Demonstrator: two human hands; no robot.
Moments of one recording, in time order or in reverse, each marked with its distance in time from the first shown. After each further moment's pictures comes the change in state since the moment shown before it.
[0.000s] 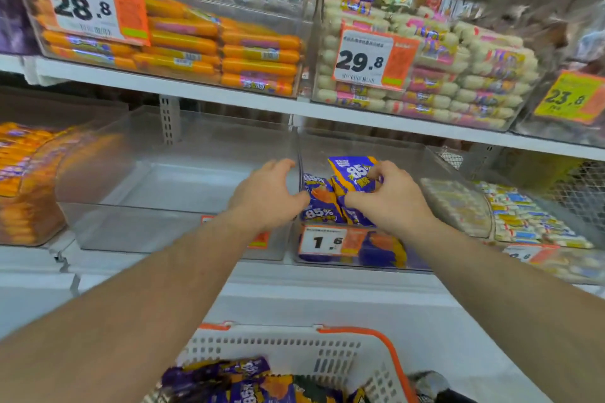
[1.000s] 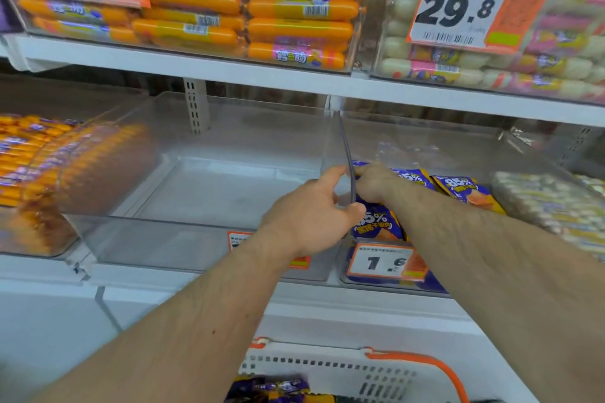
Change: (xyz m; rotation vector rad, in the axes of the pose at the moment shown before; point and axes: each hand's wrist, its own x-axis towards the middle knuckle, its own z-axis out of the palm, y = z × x) left_hand 0.020 -0.020 0.014 -0.118 -0.203 -0.010; right_hand 0.161 0.002 0.139 -0.518 -0.415 -0.069
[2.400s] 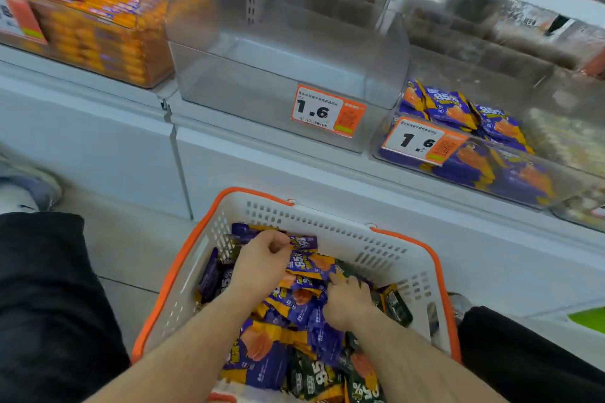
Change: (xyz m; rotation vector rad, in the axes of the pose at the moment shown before) left_hand -0.227 -0.130 0.133 -0.467 0.209 -0.560; right_hand -0.270 0.017 0.289 -0.345 -0.589 -0.181
